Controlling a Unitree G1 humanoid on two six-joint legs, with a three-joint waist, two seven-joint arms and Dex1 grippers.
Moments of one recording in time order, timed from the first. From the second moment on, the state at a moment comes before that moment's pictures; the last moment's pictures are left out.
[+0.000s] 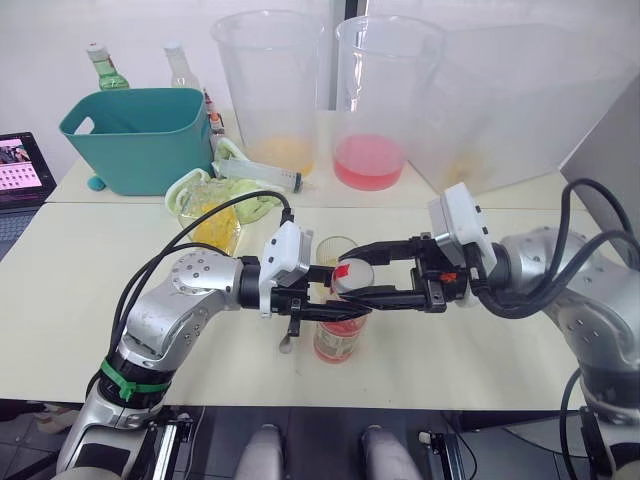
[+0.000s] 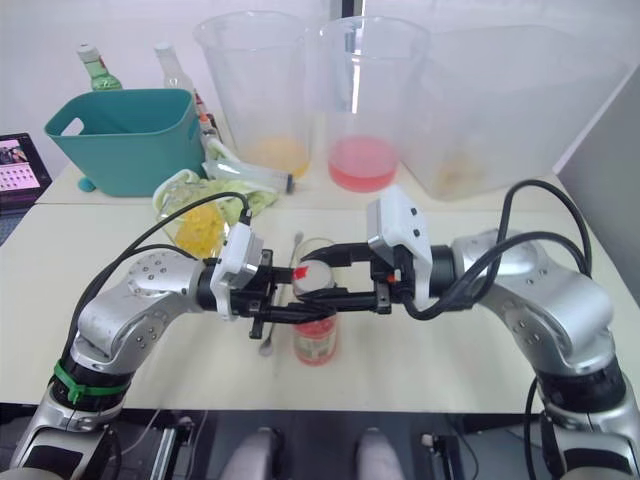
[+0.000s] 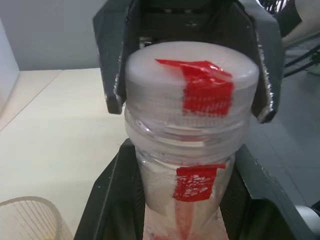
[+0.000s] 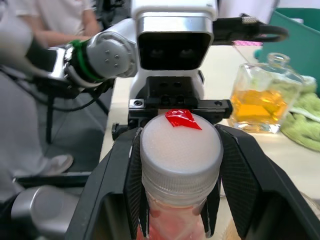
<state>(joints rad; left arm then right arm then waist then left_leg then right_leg) -0.53 0.57 -0.19 -0.40 -0.60 0.55 -1.09 -0.67 -0.80 0.10 -0.48 0.77 0.66 1.10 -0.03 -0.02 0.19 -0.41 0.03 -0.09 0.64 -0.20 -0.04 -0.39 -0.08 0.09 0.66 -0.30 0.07</state>
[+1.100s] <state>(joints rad) -0.47 0.57 -0.15 -0.45 -0.63 0.59 -0.99 -0.76 -0.87 -0.08 0.23 0.42 0.52 1.01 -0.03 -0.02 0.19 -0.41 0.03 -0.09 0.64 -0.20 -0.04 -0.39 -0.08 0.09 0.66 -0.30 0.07</state>
